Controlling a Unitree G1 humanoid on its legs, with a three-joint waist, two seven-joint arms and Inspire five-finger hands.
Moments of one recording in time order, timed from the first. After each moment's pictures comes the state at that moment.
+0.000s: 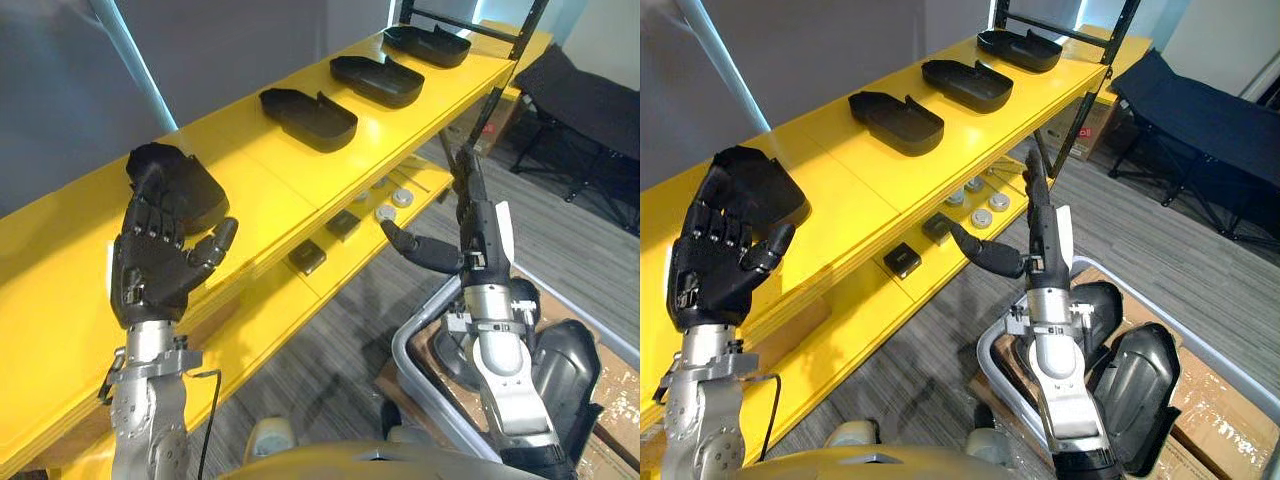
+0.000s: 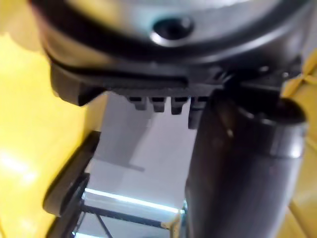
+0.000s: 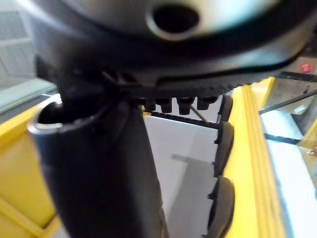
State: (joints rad) left arm 0.31 0.13 0.08 -0.44 -0.52 -0.31 -0.04; right arm 0.25 -0.21 0.03 -0.25 -0.08 -0.20 -0.21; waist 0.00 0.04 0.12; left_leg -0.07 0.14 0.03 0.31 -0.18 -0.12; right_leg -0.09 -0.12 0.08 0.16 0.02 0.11
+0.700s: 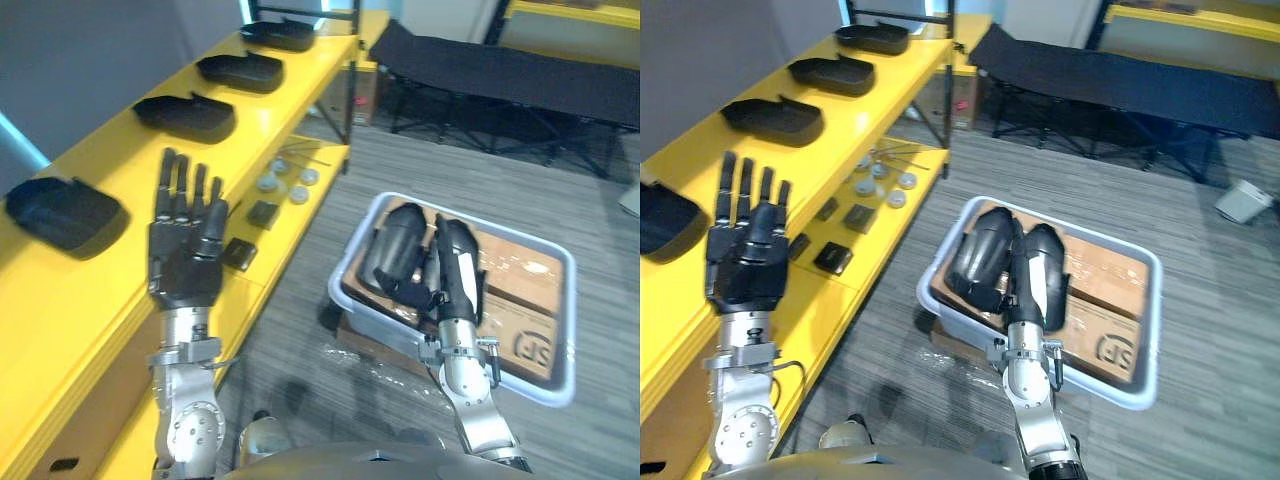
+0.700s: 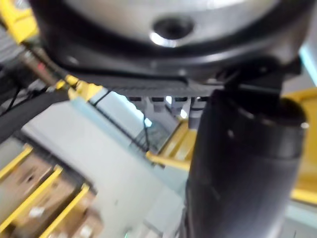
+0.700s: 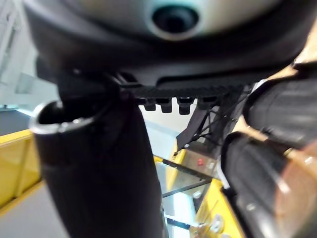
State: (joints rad) left arm 0.25 0.04 -0.01 -0.38 -0.89 -0.29 -0.29; right arm 0.19 -0.13 0.12 0.00 -0.28 -0.17 -0.29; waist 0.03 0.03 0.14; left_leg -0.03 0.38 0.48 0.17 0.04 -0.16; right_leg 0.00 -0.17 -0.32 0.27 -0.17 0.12
